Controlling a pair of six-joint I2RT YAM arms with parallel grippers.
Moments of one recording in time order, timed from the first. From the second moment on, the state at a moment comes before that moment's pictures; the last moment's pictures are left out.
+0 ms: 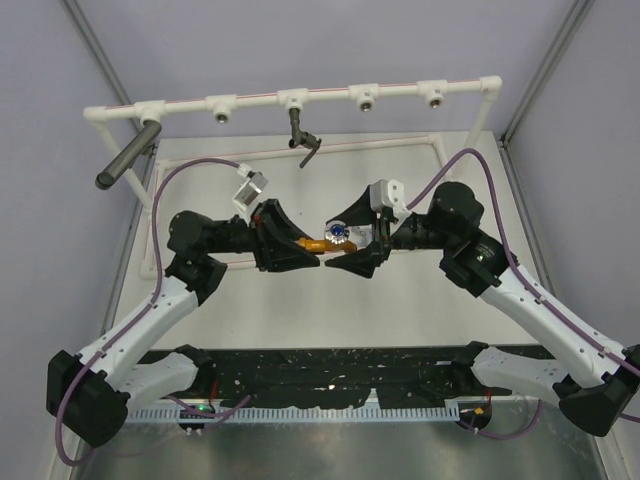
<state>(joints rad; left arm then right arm) -0.53 1.02 0.80 0.71 1.10 -0.89 0.71 1.04 1.10 -0.06 -0.83 -0.13</state>
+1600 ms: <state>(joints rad) -0.46 1.15 0.92 -0.59 0.19 0.19 0.70 0.84 0.90 -0.15 -0.21 -0.13</state>
